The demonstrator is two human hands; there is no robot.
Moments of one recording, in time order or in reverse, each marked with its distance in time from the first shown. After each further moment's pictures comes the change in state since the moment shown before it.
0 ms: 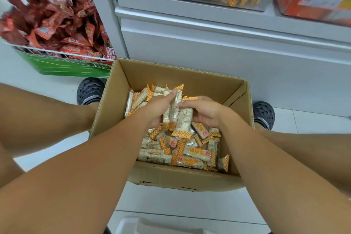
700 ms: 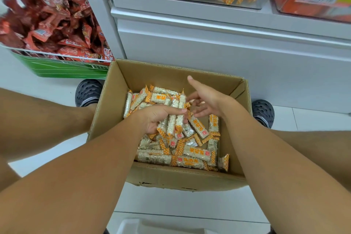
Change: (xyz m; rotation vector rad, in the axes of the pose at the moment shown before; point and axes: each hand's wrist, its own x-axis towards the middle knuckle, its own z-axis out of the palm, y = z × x) left_hand 0.001 -0.014 -0.012 0.189 -0.236 -0.176; right_hand -0.009 -0.030 -0.011 -0.269 0.093 0.052
